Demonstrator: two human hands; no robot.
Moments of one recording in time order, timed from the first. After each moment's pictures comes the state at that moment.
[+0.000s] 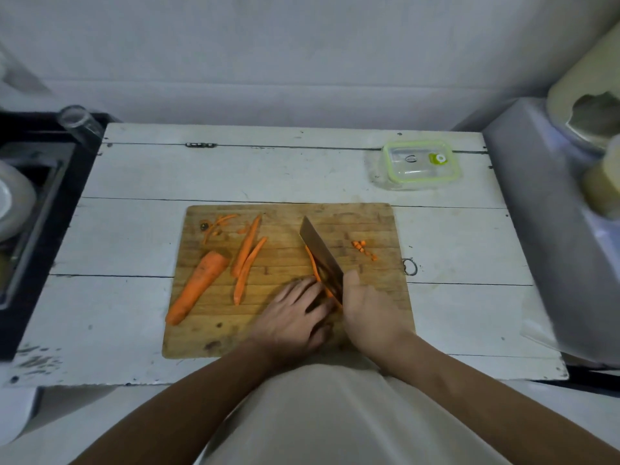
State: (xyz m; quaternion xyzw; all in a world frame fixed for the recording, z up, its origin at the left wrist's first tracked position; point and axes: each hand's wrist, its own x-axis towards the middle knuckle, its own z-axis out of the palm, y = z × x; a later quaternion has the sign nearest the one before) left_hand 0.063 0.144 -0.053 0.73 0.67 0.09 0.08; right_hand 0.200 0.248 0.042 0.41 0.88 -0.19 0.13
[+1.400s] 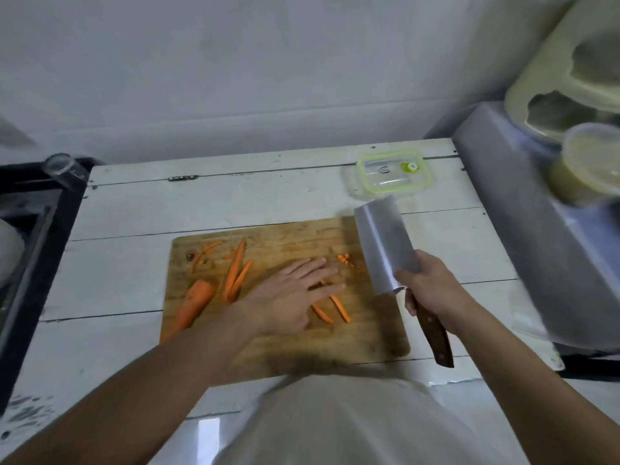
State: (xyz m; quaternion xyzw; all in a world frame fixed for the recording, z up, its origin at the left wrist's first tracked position) left_hand 0.025 0.218 -0.005 0.81 0.56 -0.06 0.15; right_hand 0.272 0.337 0.069 0.57 0.59 -0.56 -0.08
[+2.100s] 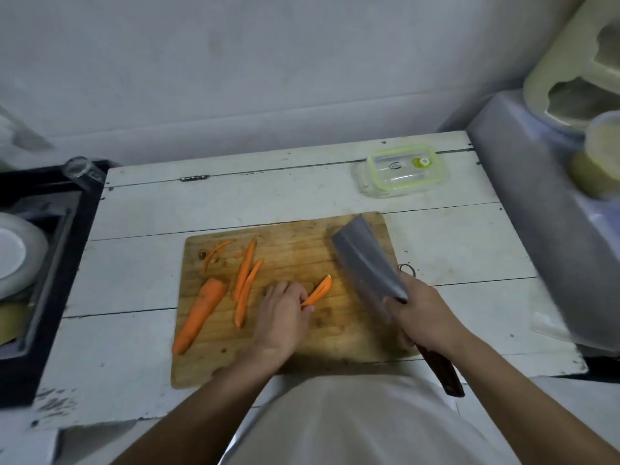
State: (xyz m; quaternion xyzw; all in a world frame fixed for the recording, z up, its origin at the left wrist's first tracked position) left_hand 0.056 0.176 -0.015 0.47 0.84 0.15 0.22; right_hand 0.265 0.298 0.055 0.53 0.68 -0.50 -0.02
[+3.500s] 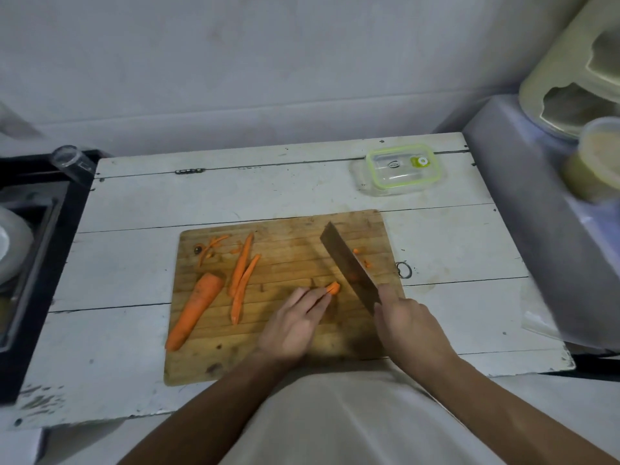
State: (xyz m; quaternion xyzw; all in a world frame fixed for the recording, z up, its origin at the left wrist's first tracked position) left_hand 0.065 0.162 -0.047 0.71 0.67 0.17 0.08; right_hand 0.259 0.262 0.042 0.45 0.88 -0.15 0.06
